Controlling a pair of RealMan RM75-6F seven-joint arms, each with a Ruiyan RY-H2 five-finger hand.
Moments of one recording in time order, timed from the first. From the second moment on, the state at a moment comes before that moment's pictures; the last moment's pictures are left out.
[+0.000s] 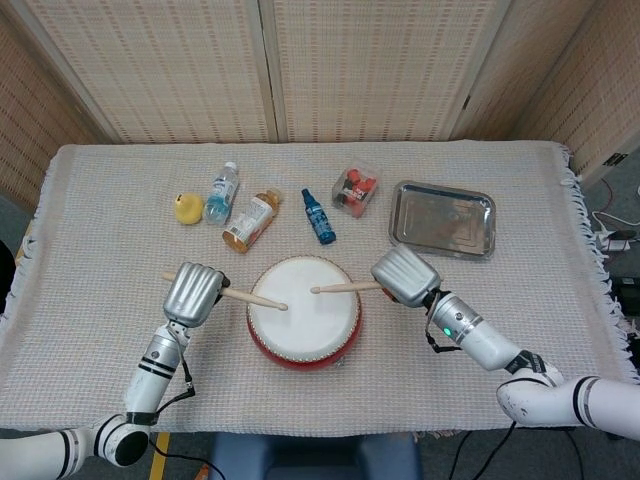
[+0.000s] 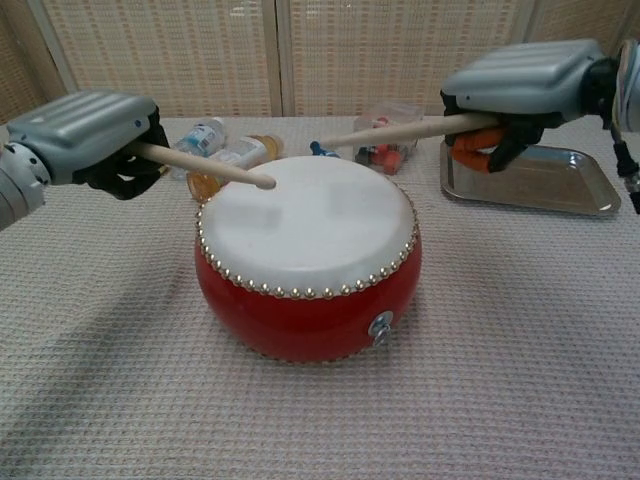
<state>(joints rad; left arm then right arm) -0.64 -1.52 -0.19 -1.59 1.26 1.24 0.52 0.89 -1.22 0.06 -1.64 -1.24 0.81 -0.42</state>
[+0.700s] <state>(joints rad) -0.66 -1.57 -0.15 -1.49 1.27 1.18 0.56 0.84 -1.17 0.13 -1.69 -1.37 0.96 -0.28</state>
